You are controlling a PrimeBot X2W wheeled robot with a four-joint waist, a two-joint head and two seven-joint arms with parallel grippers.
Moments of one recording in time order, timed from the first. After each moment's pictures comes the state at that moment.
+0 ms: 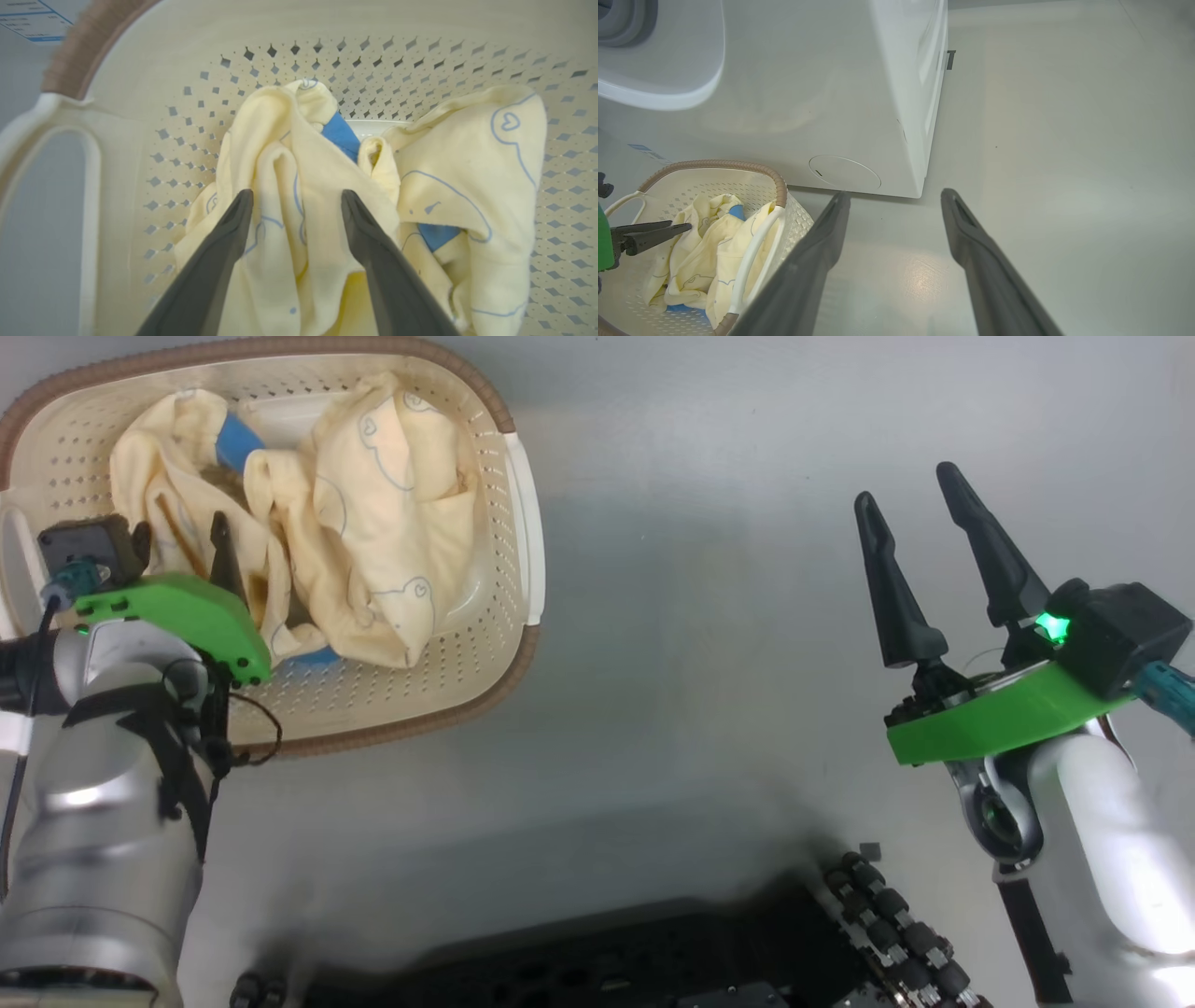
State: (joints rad) left arm -0.95 0.14 -0.14 1.17 -0.27 -0.13 -0.21; right arm -0.36 -0.11 0.16 0.07 0.24 0.13 -0.25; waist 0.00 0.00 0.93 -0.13
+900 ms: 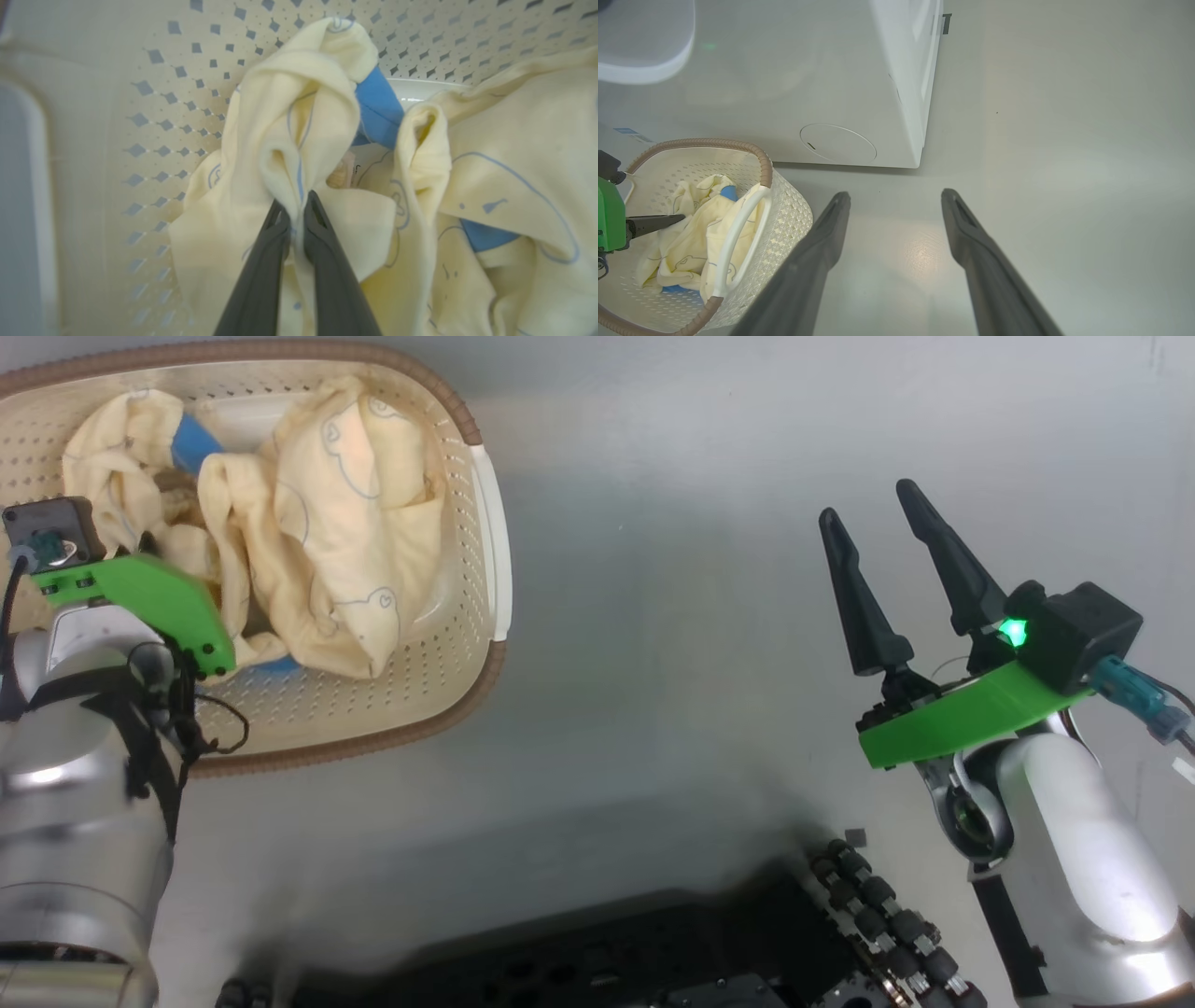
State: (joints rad) left arm -1.04 0.18 -0.18 1.28 -0.32 -0.06 -0.09; right arm -0.39 -0.09 0.20 0.14 0.24 0.13 -0.26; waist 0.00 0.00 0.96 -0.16
